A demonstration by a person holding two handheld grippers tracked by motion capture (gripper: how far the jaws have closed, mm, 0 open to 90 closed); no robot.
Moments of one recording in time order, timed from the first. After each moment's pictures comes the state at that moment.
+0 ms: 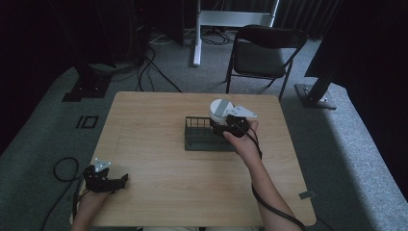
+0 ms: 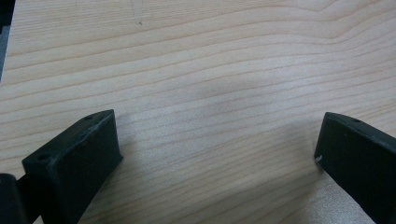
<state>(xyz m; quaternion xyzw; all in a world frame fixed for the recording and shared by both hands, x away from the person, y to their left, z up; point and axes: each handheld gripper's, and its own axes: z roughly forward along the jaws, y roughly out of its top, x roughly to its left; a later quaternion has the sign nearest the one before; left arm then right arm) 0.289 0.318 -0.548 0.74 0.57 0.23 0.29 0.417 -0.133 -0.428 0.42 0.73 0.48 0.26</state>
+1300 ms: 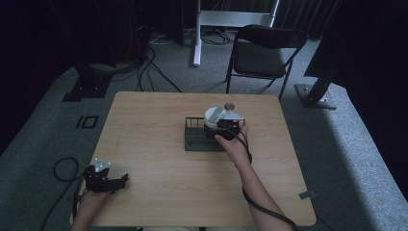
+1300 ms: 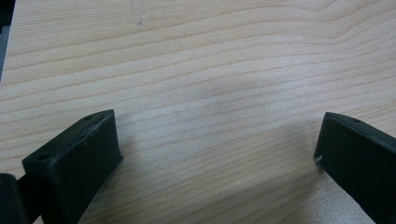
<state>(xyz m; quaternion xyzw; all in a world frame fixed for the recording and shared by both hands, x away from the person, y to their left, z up) 0.289 0.318 -0.548 0.74 0.56 0.23 0.29 0.428 -0.111 -0.463 0.46 0.74 0.42 0.24</state>
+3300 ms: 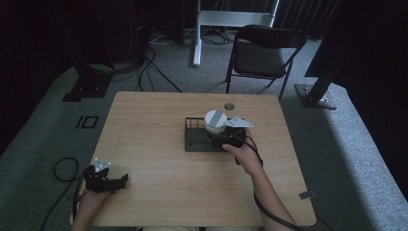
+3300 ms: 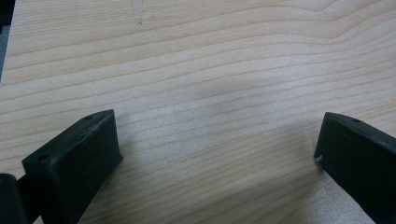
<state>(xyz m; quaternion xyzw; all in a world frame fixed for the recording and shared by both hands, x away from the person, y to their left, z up) 0.289 0.318 -0.548 0.74 0.56 0.23 0.29 0.404 -0.135 -0.464 0.42 0.75 0.46 0.22</state>
